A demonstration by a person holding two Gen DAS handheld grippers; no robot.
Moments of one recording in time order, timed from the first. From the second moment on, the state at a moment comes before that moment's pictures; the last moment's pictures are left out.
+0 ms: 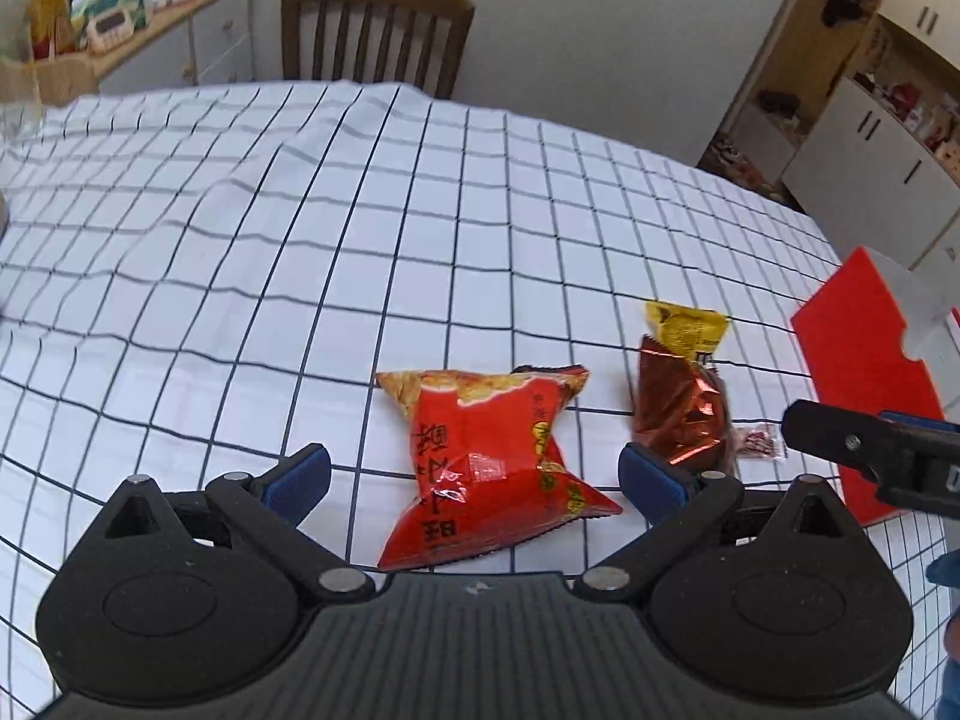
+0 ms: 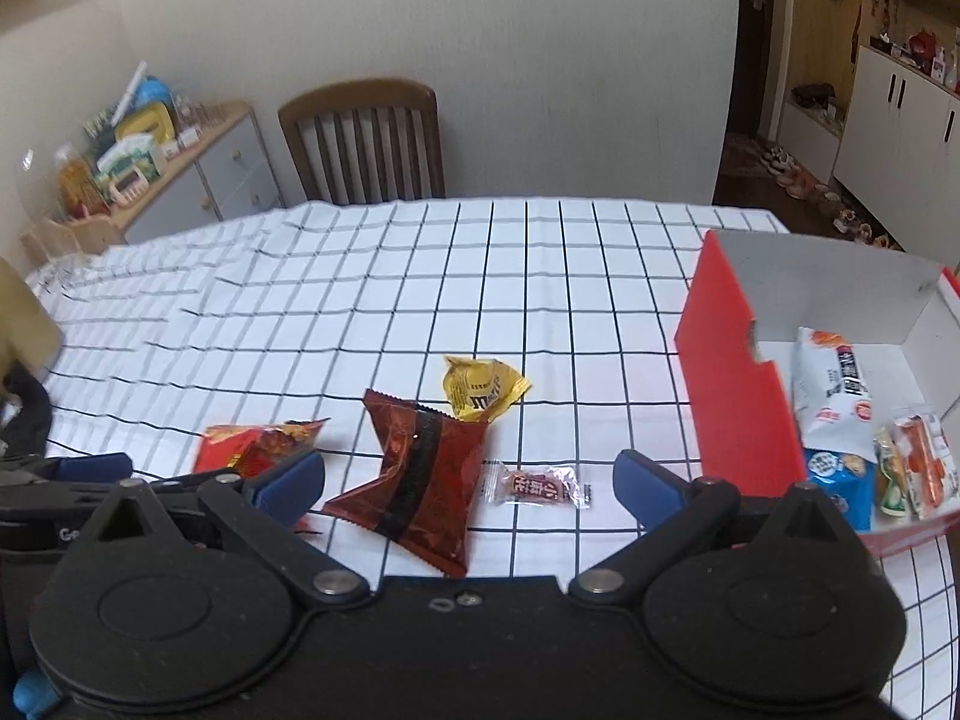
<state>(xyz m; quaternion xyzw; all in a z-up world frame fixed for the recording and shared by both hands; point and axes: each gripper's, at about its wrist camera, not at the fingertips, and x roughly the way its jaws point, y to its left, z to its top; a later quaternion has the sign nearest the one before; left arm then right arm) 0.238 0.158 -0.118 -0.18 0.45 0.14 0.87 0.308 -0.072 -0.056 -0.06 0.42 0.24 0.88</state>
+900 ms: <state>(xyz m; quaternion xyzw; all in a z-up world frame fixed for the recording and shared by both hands) 0.262 0.175 -0.144 -0.27 0.48 0.11 0.83 0.361 -0.021 -0.125 -0.07 0.50 0.22 0.84</state>
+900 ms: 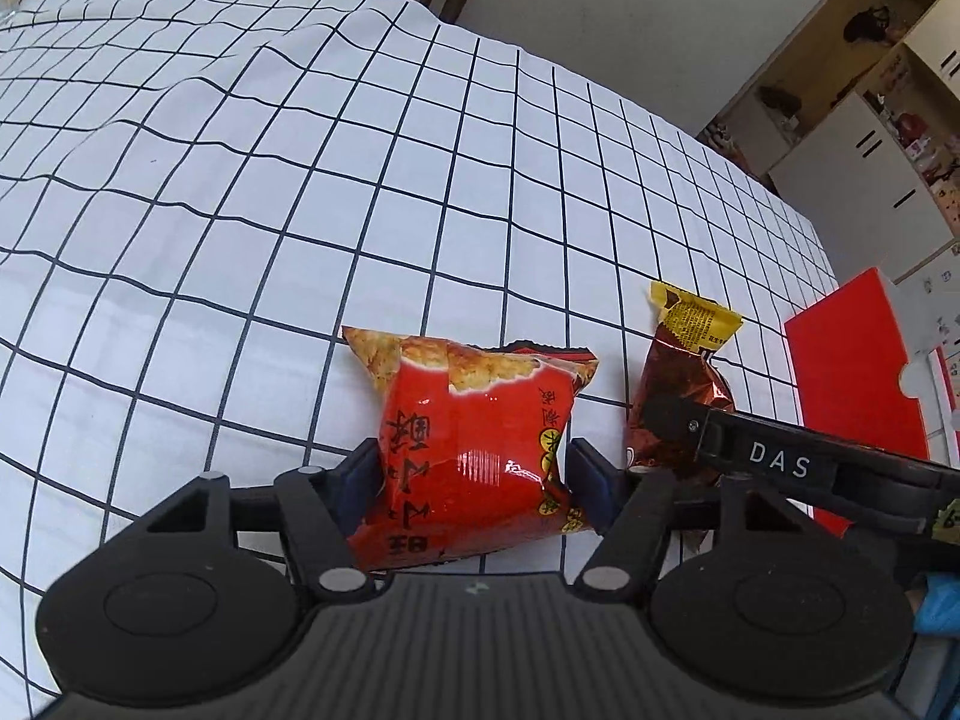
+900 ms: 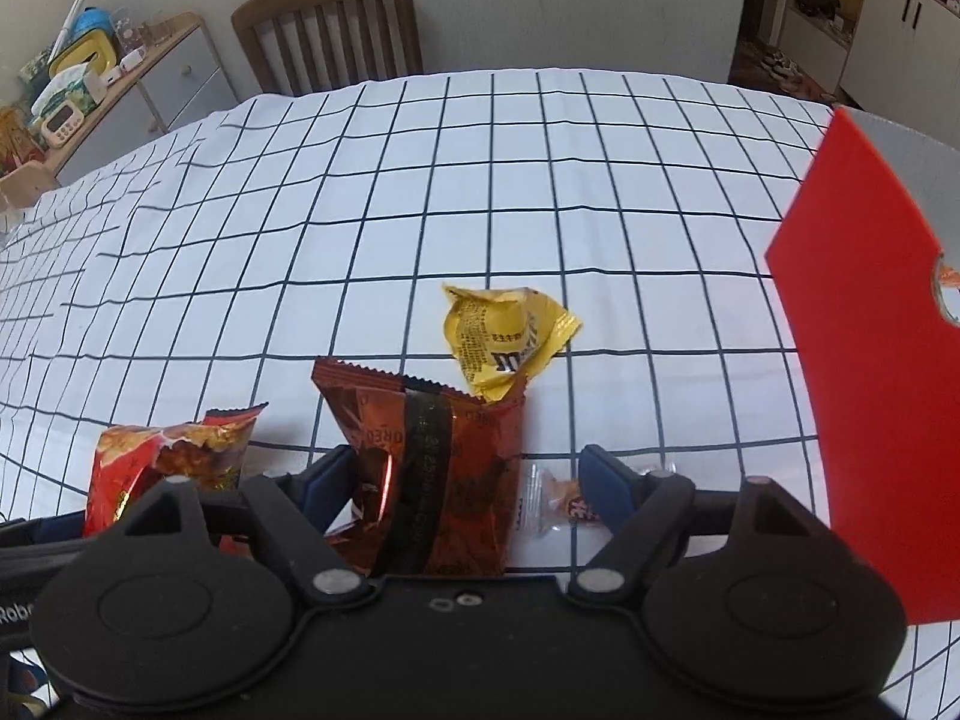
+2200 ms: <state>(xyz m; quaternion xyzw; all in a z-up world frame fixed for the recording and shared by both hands) 0.180 0.104 -0.040 -0.23 0.42 0.05 0.88 0.264 -0.086 -0.015 -0.07 0.42 0.24 0.87</state>
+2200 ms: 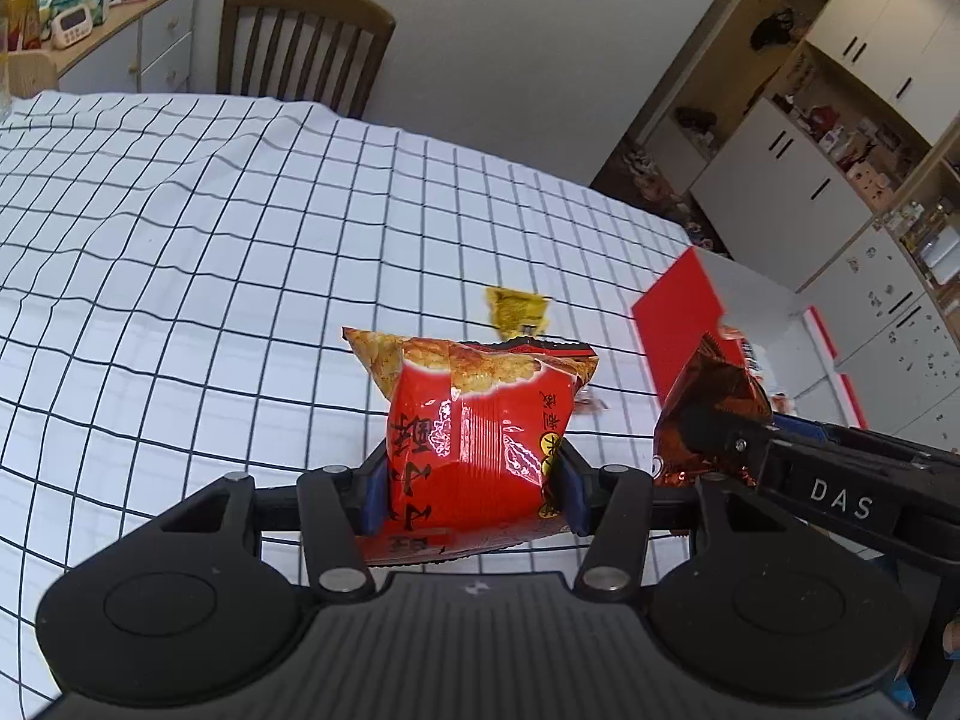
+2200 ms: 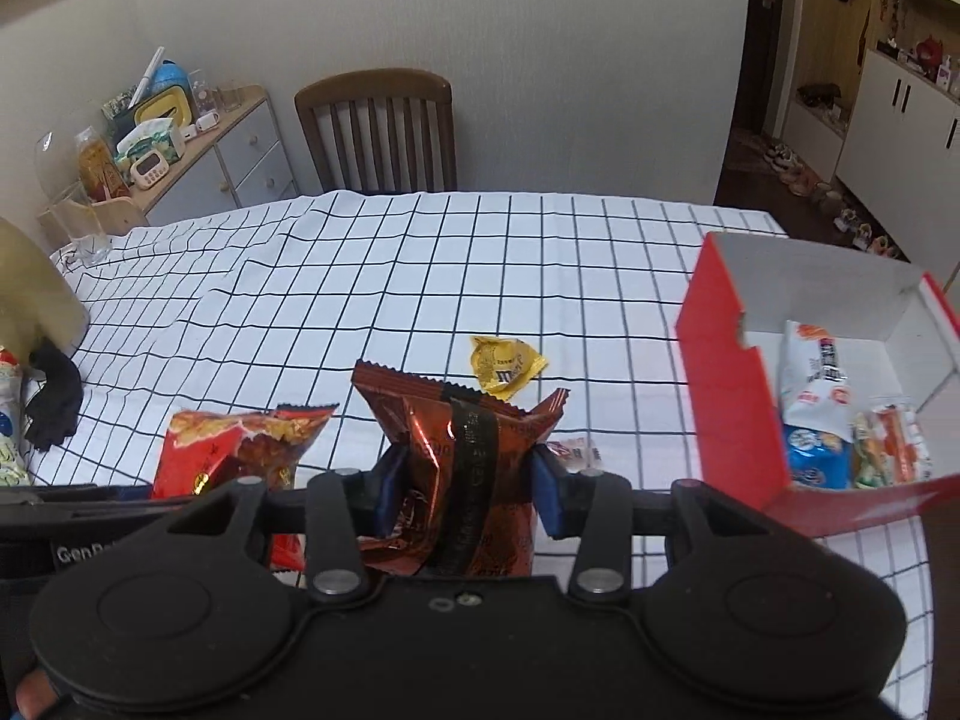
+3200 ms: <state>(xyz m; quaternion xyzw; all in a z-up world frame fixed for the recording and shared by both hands) 0.245 -0.063 0.027 -0.16 0.39 0.00 0.91 0.274 -0.242 0.049 -0.08 0.37 0.24 0.89</state>
